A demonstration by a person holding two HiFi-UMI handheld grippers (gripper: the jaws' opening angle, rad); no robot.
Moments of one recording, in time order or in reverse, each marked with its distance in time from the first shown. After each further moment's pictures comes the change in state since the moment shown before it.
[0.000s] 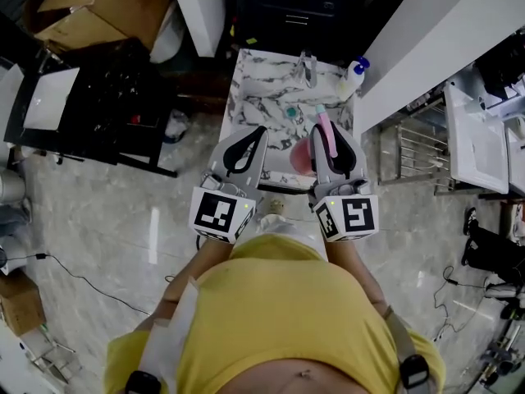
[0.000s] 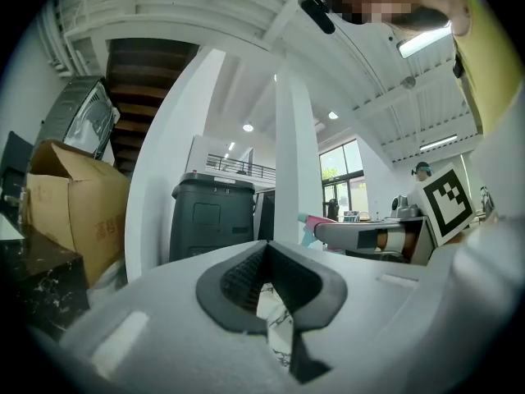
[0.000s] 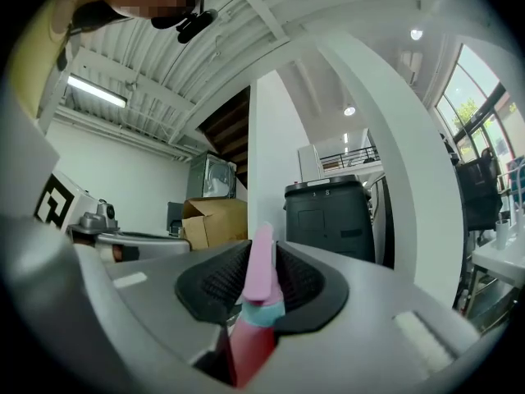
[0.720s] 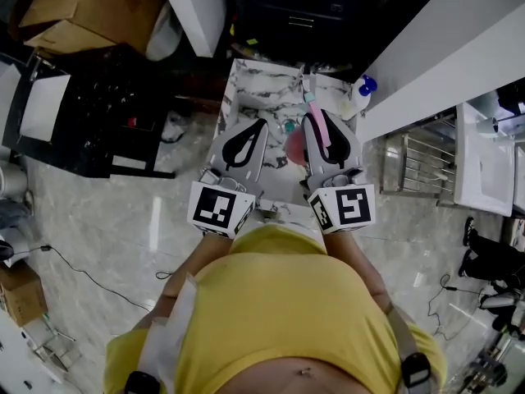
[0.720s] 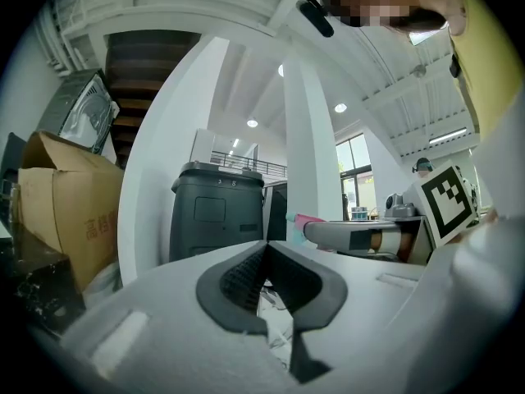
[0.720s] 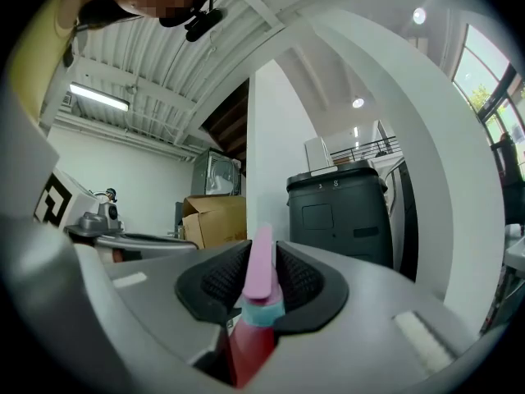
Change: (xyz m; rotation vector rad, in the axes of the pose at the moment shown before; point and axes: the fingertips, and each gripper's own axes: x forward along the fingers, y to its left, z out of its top) left arm 0.107 0.043 -0.016 0.002 0.024 0.037; right arm 0.104 -0.057 -0.018 0.006 0.004 0.091
